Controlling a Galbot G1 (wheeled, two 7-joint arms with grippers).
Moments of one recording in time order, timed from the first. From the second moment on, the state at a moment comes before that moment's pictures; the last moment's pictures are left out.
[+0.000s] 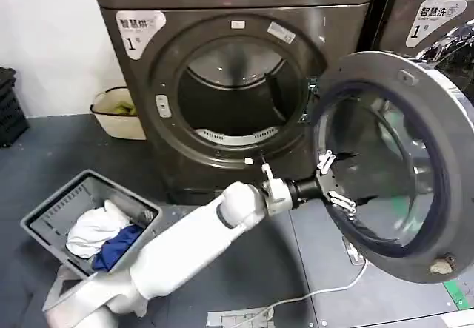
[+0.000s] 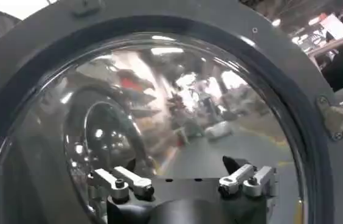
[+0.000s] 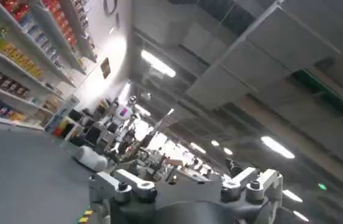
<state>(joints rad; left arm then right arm) 0.37 -1.36 0.46 -1.53 -0.36 -0.12 0.41 -1.92 1.18 2.21 1.31 0.25 0.14 0.09</state>
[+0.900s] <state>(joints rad) 0.31 -1.54 0.46 -1.35 -0.30 -0.02 0.34 -1.89 1.21 2.19 1.35 0.24 0.14 0.08</state>
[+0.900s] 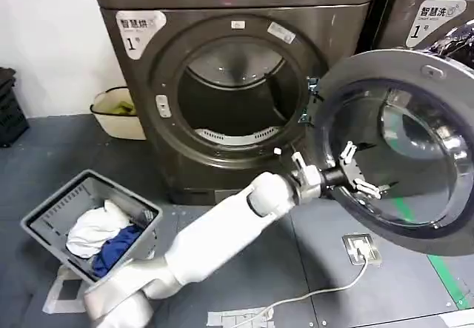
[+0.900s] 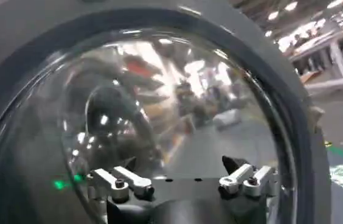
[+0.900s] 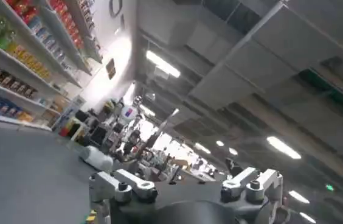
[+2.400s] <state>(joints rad) 0.57 -1.10 0.28 -1.91 -0.47 0.28 0.26 -1.84 1.23 2.13 1.49 0.28 0.05 0.06</state>
